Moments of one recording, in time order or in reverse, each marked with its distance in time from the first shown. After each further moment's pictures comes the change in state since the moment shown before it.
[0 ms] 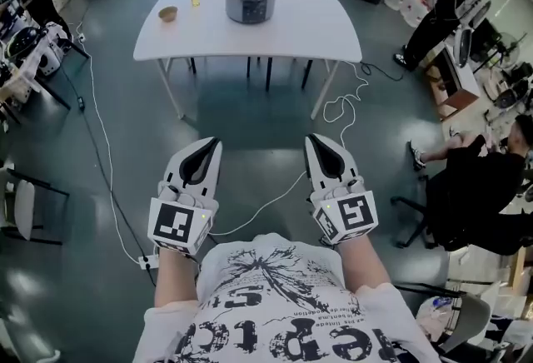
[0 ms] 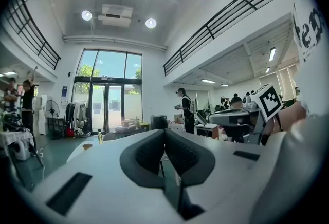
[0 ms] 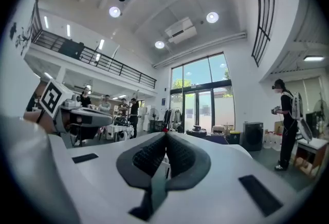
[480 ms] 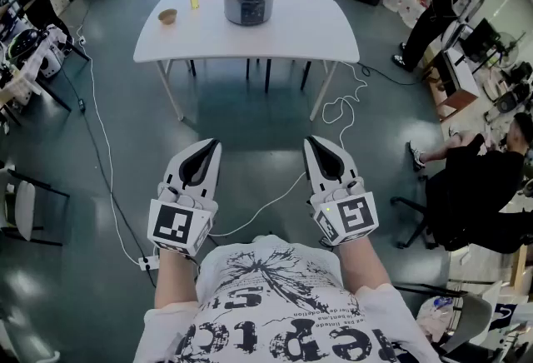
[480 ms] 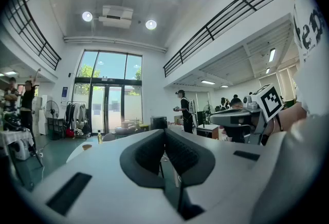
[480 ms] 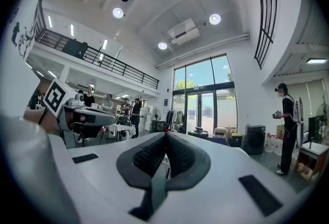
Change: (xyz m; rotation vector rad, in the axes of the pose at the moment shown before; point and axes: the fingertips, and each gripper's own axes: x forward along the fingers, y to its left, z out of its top) left arm -0.006 -0.021 0.001 -0.005 -0.008 0.006; right arm -0.021 0.000 0.001 -0.041 -0.004 0.041
